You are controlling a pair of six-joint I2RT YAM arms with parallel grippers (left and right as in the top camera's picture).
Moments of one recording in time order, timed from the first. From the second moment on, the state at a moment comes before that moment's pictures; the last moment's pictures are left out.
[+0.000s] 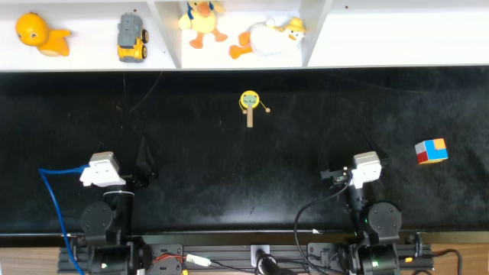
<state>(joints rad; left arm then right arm) 0.08 0.02 0.01 -0.08 0.02 -0.18 0.13 0.01 0.02 -0.01 -0.08 -0.09</state>
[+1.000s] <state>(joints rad) 0.08 0.02 0.01 -0.08 0.02 -0.18 0.13 0.01 0.02 -0.01 -0.12 0.03</state>
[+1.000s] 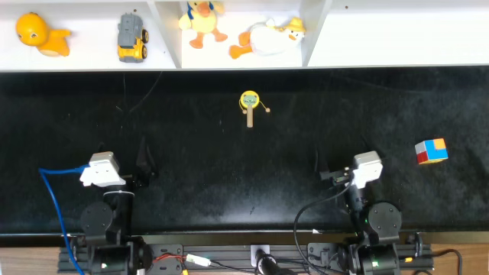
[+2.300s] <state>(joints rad) 0.08 0.01 0.01 -0.08 0.02 -0.18 0.30 1.21 1.22 -0.89 -0.29 0.18</state>
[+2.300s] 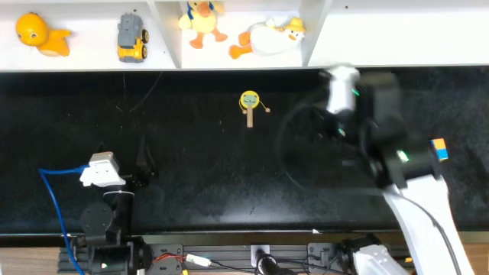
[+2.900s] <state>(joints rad) 0.08 0.01 0.01 -0.08 0.02 -0.18 0.56 1.83 1.39 -0.92 -0.07 0.23</state>
